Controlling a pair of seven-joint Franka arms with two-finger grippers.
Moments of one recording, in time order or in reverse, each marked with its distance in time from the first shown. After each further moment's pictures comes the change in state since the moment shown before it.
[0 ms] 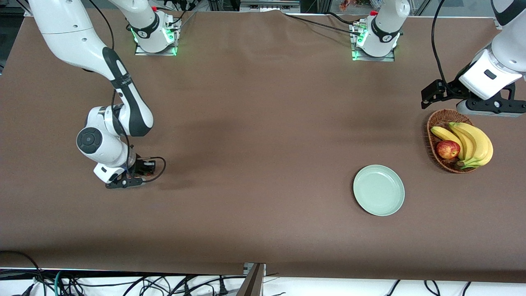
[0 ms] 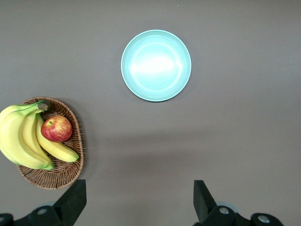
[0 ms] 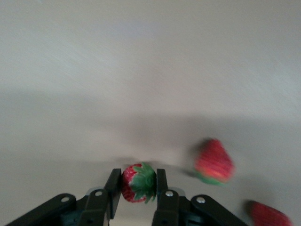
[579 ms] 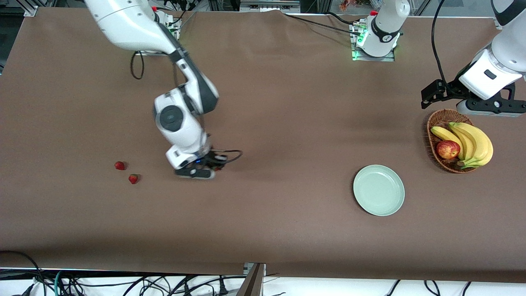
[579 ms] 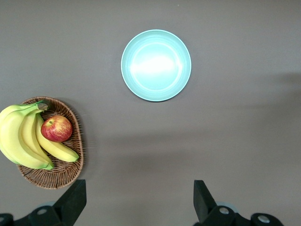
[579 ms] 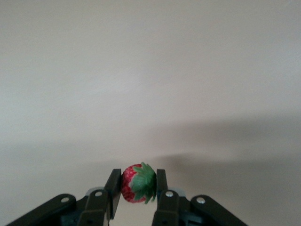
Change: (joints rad) left arm 0.000 0.000 0.000 0.000 0.000 -0.001 0.000; right arm 0.353 0.046 0.079 0.195 0.002 -0.030 0.701
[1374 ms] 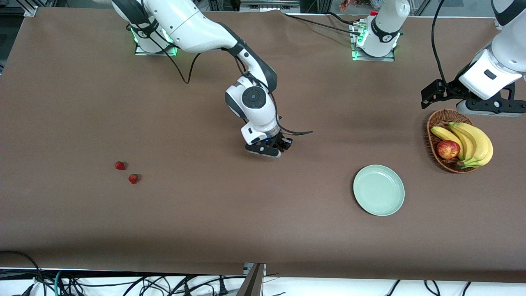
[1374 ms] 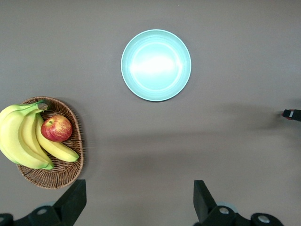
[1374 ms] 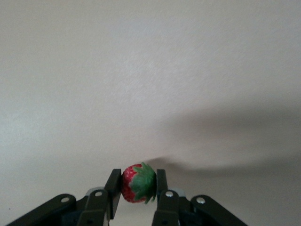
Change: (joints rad) left arm 0.000 0.000 0.000 0.000 0.000 0.000 0.000; right arm 0.270 0.263 -0.003 0.283 0.000 0.065 0.375
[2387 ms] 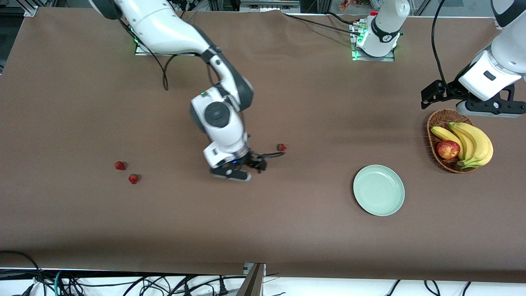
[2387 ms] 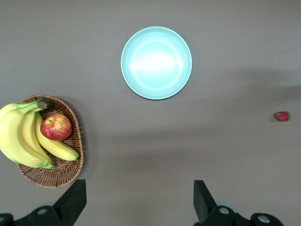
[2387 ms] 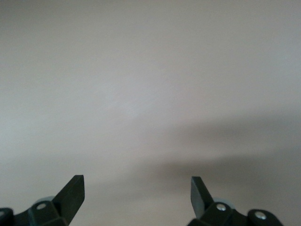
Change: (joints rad) left arm 0.000 0.017 0.001 -0.001 0.000 -0.011 0.003; right arm -0.199 -0.133 -0.070 0.060 0.000 -0.284 -0.348
